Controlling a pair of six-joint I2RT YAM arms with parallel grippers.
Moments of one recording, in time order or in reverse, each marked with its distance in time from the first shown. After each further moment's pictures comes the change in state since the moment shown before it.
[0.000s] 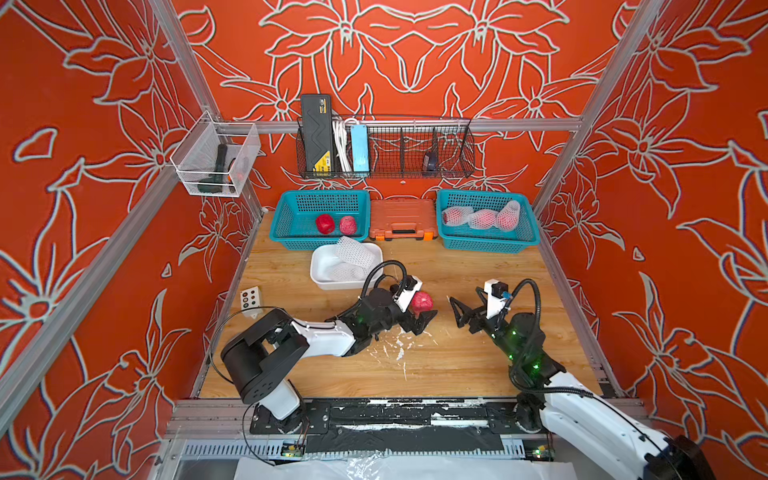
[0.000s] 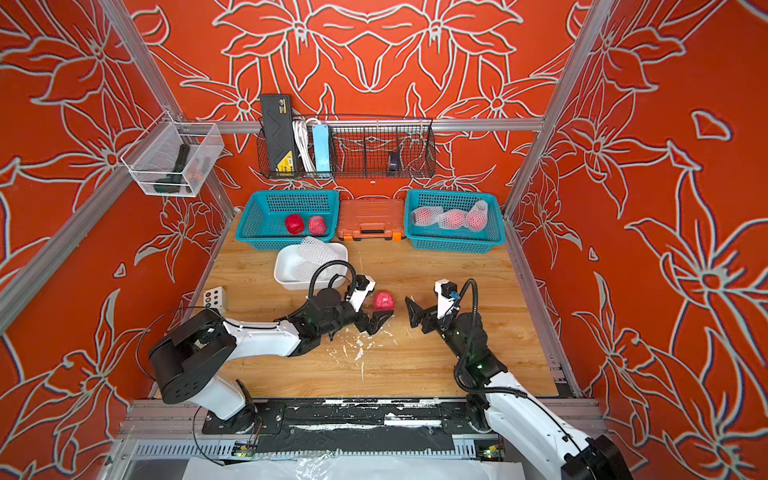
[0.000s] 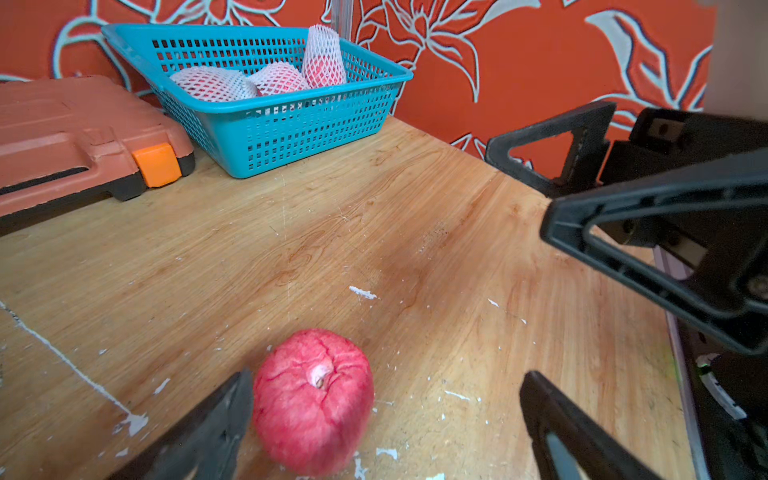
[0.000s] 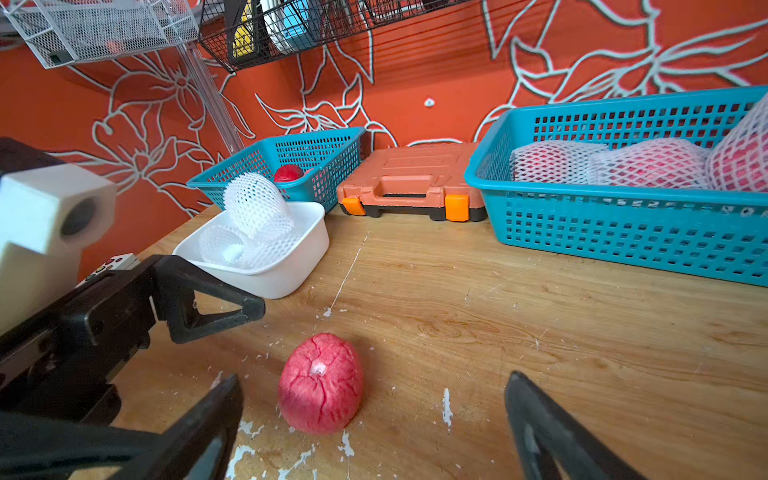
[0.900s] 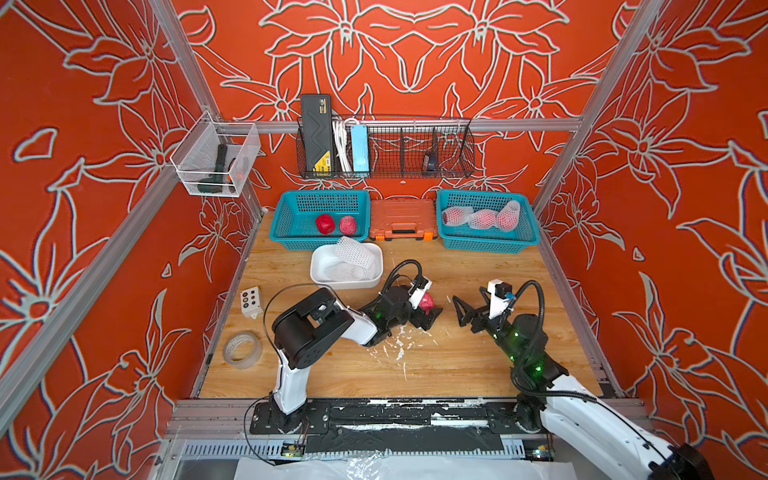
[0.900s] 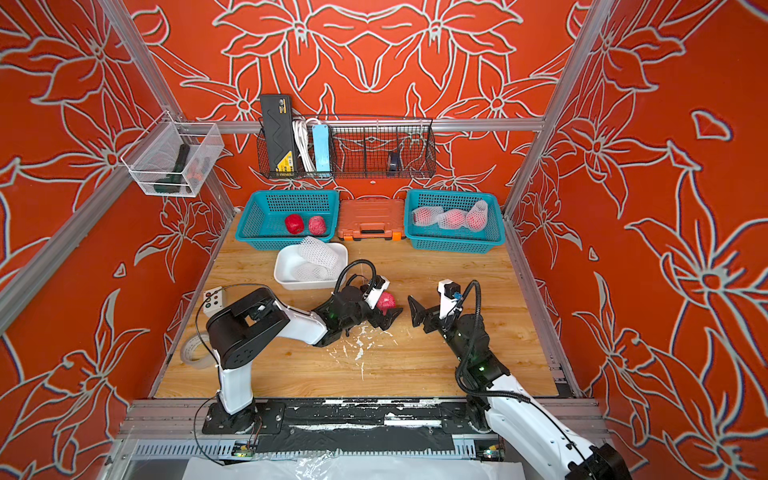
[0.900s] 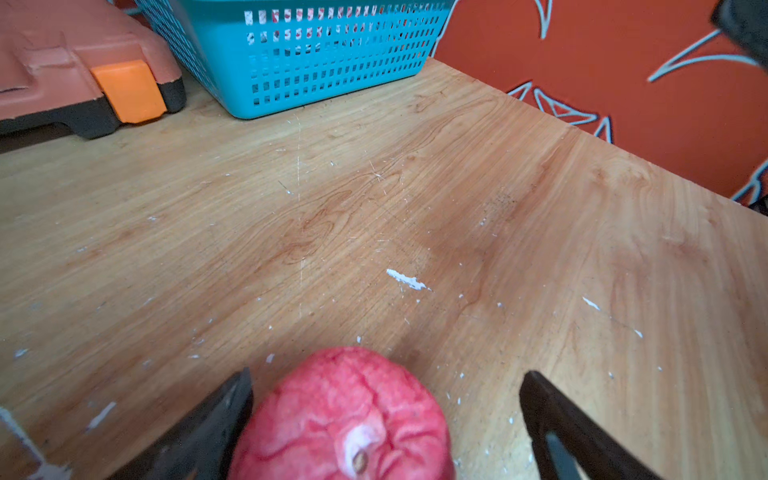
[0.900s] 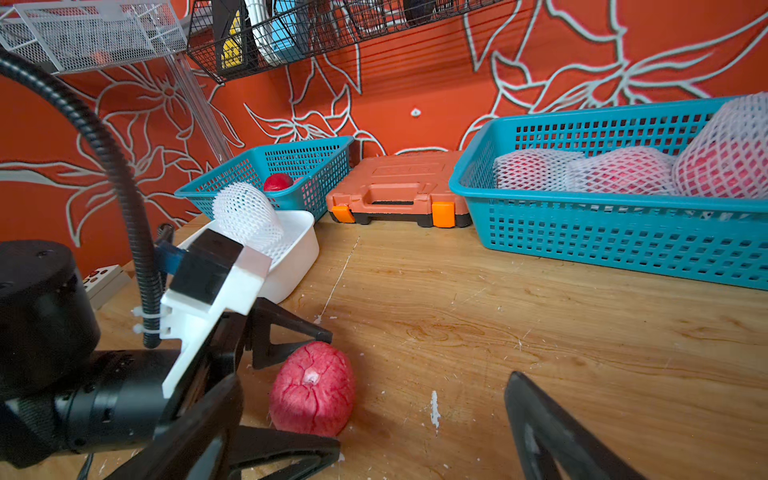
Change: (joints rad) left arm 0.006 0.335 0.177 0.053 -0.068 0.003; right arm 0.000 -0.055 0.000 -0.035 0.039 0.001
